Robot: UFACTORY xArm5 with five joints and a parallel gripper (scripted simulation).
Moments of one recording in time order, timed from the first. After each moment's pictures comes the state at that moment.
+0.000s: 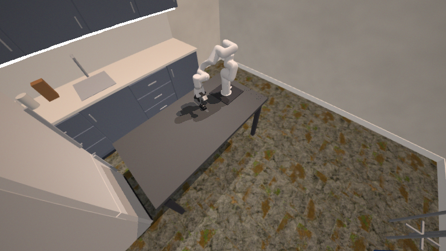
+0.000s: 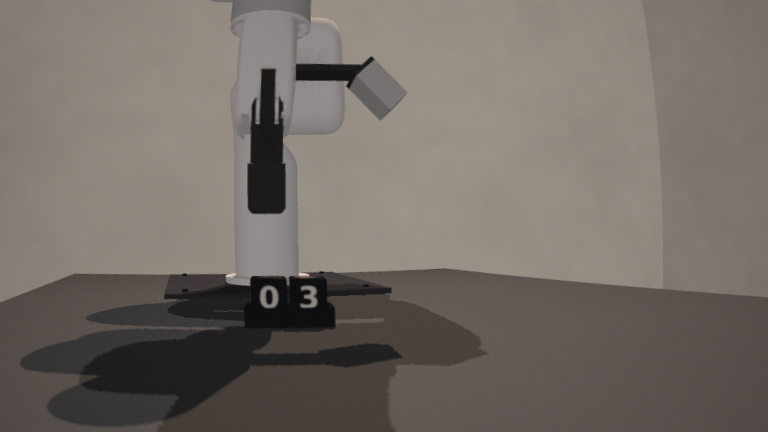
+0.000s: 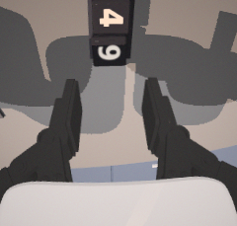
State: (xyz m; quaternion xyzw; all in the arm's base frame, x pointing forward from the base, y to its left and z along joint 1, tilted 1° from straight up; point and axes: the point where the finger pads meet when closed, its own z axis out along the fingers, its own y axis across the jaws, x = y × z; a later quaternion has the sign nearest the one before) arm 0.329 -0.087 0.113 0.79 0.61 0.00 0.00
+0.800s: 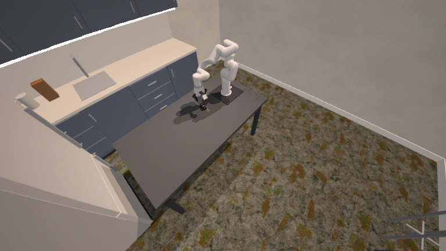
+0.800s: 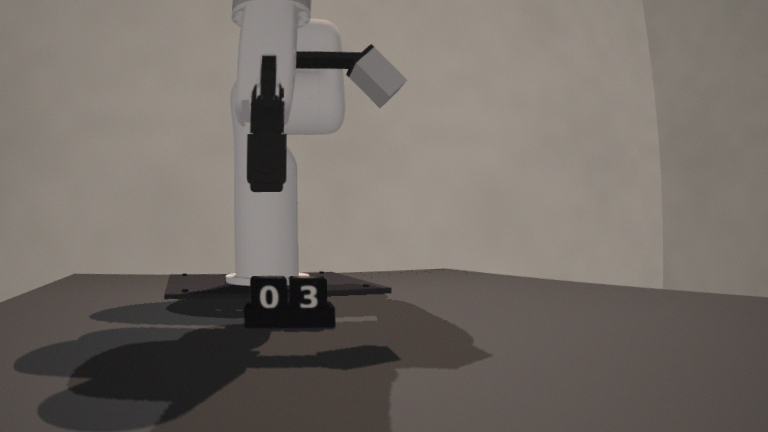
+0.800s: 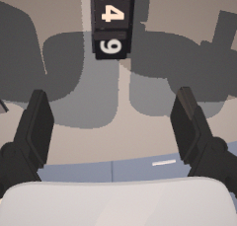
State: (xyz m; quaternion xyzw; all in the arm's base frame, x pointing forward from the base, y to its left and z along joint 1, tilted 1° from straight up) arm 0.328 -0.087 0.125 0.79 0.61 0.00 0.00
